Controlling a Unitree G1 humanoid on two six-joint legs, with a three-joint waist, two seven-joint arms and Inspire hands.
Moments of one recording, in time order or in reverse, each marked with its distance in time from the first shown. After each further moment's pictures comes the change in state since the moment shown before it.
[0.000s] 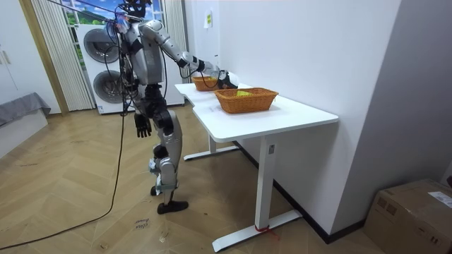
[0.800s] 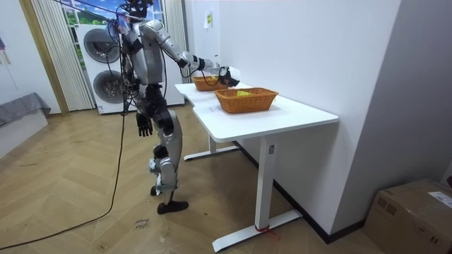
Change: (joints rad) left arm -0.019 0.006 0.023 0.000 0.002 0.003 0.014; right arm 0.000 -0.006 -0.020 -0.149 0.056 0.005 -0.066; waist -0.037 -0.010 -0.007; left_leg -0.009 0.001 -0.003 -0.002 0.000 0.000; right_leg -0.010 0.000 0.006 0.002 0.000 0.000
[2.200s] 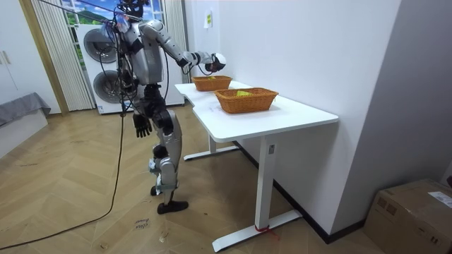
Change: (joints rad) left arm 0.014 -0.025 0.013 -0.101 0.028 0.040 0.022; right arm -0.024 0.053 0.081 -0.337 -0.159 0.105 0.039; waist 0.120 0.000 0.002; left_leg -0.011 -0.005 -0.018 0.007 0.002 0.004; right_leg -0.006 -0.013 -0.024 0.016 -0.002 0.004
